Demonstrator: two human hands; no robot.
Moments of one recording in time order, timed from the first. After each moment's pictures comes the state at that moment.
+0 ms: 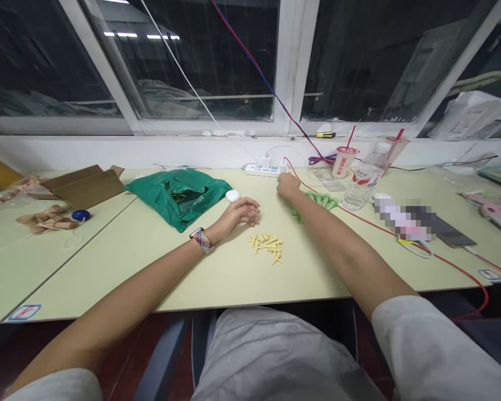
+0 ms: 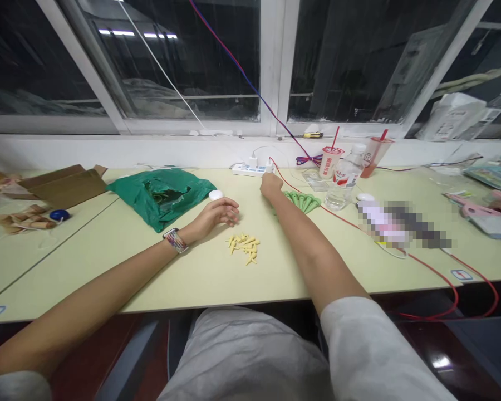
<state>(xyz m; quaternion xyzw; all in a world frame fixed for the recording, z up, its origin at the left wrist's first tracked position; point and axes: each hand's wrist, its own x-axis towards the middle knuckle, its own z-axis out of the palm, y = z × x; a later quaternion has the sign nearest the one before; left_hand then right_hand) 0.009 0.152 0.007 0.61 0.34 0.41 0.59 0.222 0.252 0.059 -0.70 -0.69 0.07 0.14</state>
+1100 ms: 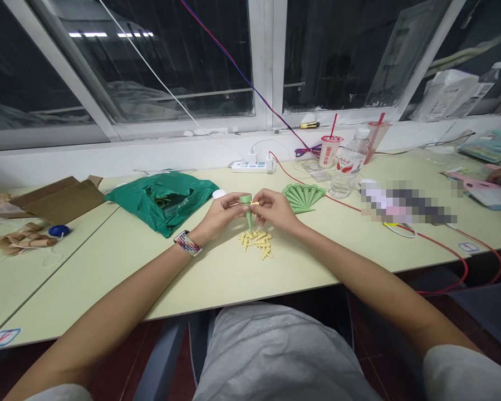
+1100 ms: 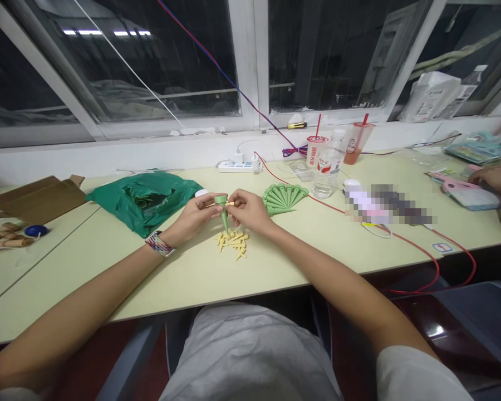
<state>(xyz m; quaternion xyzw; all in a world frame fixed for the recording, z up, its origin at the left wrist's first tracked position) 0.020 0.143 0.021 0.65 0.33 0.44 0.53 0.222 0.121 0.018 -0.34 -0.63 0.47 0.52</state>
